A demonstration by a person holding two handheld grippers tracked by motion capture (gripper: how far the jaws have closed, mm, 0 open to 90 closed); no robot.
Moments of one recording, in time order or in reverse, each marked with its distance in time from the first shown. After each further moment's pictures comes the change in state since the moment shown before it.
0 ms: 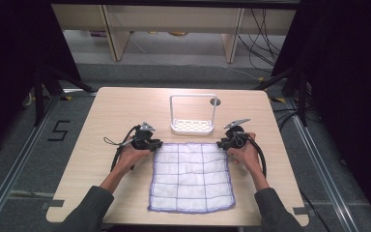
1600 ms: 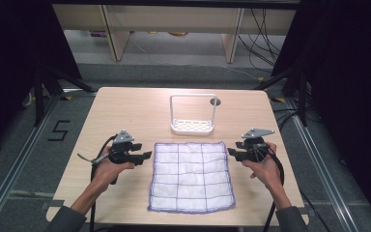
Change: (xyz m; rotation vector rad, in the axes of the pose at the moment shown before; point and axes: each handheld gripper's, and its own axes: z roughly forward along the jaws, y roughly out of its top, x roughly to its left) left arm -0.014 -0.025 -0.079 -0.108 -0.020 -0.035; right arm 0.019 -0.035 -0.081 -0.138 -0.037 -0.051
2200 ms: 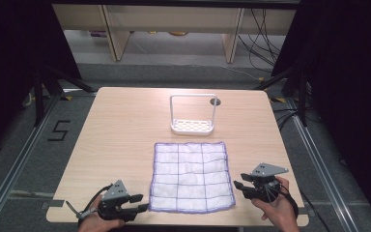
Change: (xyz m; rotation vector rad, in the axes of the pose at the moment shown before) left arm -0.086 -0.095 -0.069 0.003 -0.173 -0.006; right arm 0.059 -0.069 -0.061 0.010 0.035 -0.024
